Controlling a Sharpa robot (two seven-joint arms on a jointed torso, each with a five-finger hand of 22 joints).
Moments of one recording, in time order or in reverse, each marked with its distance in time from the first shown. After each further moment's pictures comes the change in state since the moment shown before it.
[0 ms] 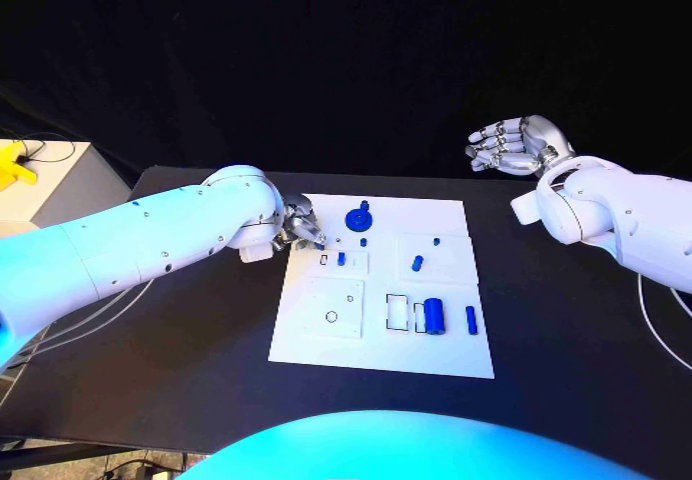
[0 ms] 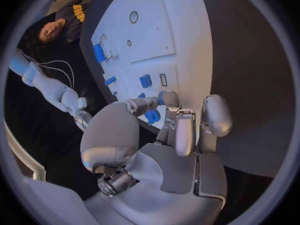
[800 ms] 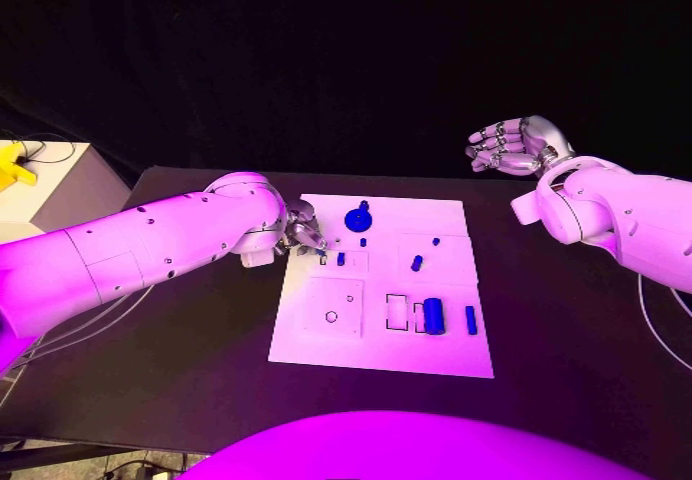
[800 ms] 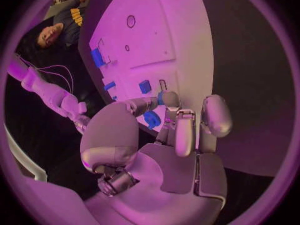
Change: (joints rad) left arm -0.010 0.004 -0.011 0.009 -0.026 0.008 0.003; left_hand -0.009 -0.009 0.000 0.000 0.004 0.006 -0.005 0.004 -0.001 0.004 -0.004 0.000 0.001 0.001 -0.001 0.004 0.000 0.000 0.000 0.000 0.004 0.002; right arm 0.000 0.000 0.000 -0.001 -0.003 -0.002 -0.007; right_hand 0.000 0.000 0.000 0.000 0.006 0.000 0.000 0.000 -0.001 0.003 0.003 0.000 -0.003 0.003 0.004 0.000 -0.001 0.000 0.000 0.000 0.000 -0.003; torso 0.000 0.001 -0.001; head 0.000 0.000
